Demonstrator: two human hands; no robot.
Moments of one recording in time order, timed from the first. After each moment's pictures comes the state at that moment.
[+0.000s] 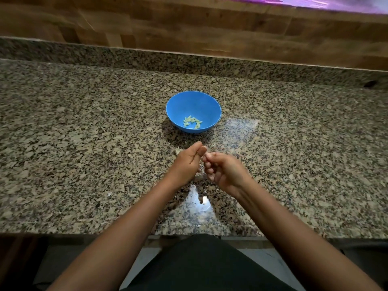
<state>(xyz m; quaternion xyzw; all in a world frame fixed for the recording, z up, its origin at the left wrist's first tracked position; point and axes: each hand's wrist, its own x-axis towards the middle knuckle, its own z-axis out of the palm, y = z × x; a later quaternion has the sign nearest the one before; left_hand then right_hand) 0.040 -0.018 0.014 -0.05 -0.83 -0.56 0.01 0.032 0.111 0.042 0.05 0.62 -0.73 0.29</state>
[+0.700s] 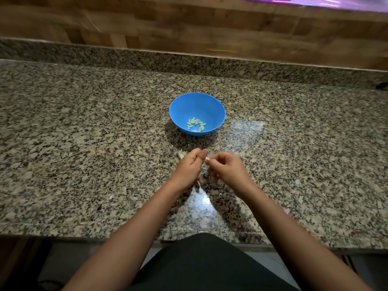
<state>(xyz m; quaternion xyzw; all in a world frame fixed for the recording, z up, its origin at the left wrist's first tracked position) 0.034 -0.014 0.000 0.04 -0.75 -0.65 -0.07 0.021 0.115 0.028 -0.02 0.80 -0.58 0.17</state>
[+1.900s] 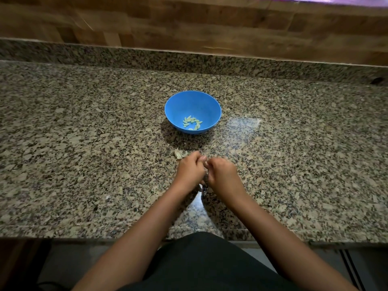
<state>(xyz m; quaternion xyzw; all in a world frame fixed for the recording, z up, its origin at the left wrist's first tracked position) 0.034 0.000 -0.001 0.10 -0.87 -0.49 -0.03 0.038 0.112 0.014 -0.15 0.94 -0.30 0.01</state>
